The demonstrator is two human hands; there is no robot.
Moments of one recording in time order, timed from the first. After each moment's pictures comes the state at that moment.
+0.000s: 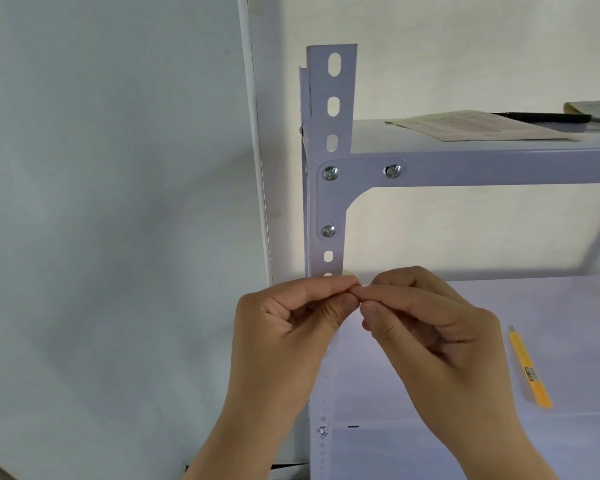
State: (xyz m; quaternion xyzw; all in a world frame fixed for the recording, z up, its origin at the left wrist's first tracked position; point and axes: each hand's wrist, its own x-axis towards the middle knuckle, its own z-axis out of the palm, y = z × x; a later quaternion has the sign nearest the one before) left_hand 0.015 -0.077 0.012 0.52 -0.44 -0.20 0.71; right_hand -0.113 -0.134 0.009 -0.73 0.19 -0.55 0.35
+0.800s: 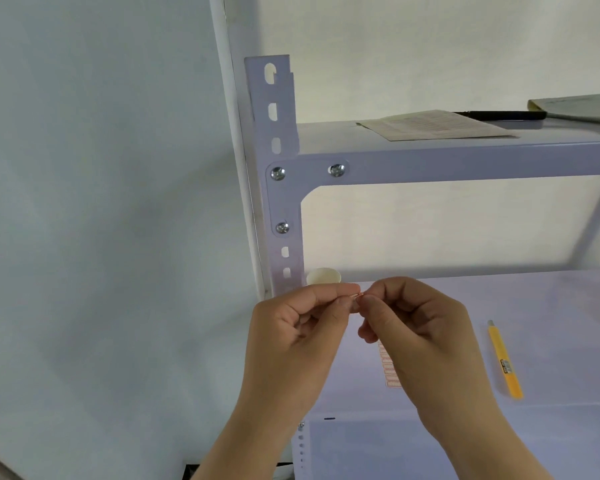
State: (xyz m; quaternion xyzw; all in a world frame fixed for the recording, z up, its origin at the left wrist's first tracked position) left_hand -0.030 -0.092 0.002 0.56 -0.45 -0.20 0.66; right_hand -0.148 -0.154 0.002 -0.66 0.29 -0.50 0.49
